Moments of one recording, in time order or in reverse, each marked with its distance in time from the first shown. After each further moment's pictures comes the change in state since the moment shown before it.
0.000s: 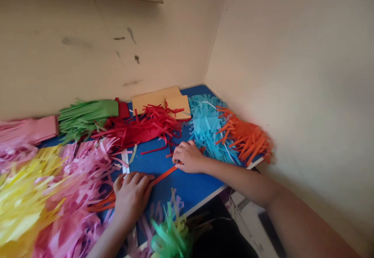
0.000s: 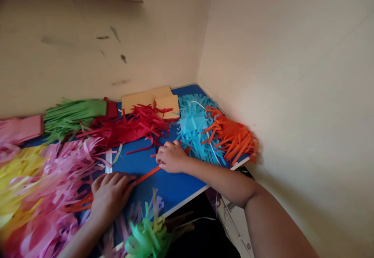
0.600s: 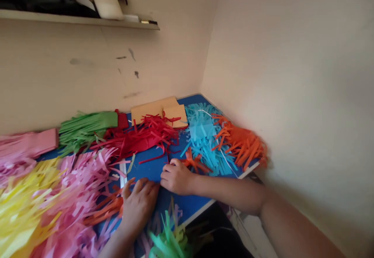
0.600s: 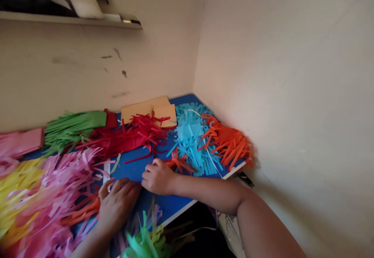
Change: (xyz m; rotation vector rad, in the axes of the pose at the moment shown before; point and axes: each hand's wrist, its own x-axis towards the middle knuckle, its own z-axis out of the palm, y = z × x) left_hand 0.009 0.014 0.004 0.042 0.136 0.217; right_hand 0.001 -0.031 0.020 -0.332 0.193 -0.365
